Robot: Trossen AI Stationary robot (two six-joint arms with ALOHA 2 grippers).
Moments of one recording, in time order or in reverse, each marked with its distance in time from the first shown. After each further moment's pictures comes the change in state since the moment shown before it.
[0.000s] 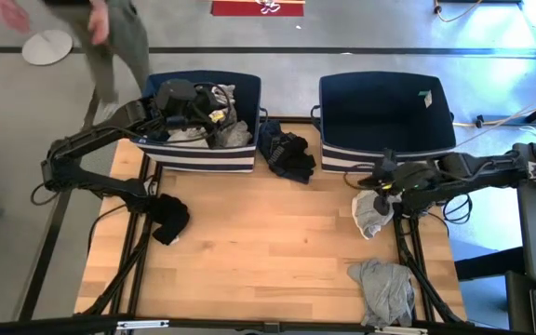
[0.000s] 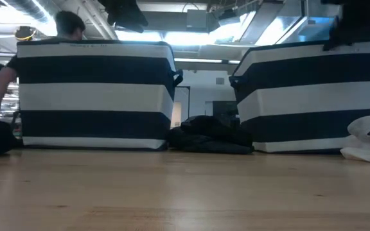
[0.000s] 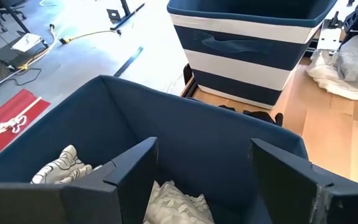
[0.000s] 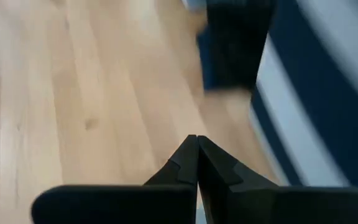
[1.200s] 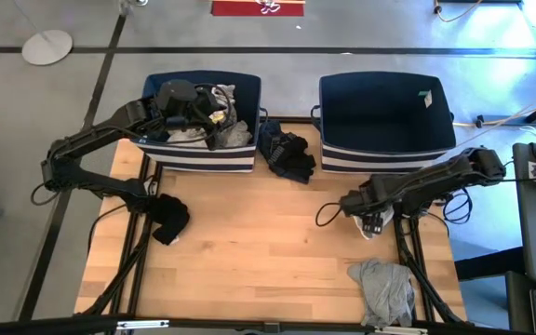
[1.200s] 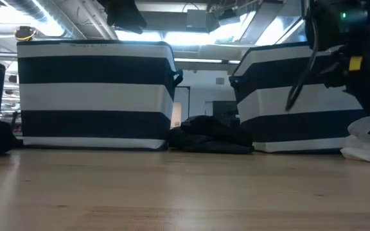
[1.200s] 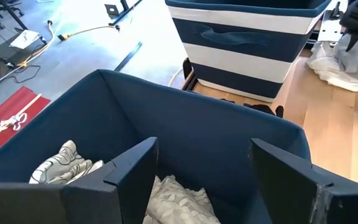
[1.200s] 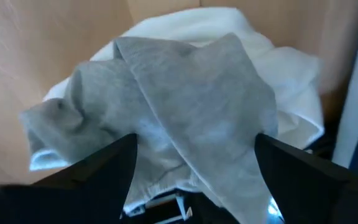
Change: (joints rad) left arm 0.000 0.000 0.000 -0.022 0.000 0.012; right arm 0.000 0.603 -0.098 -0.259 -0.231 -0.004
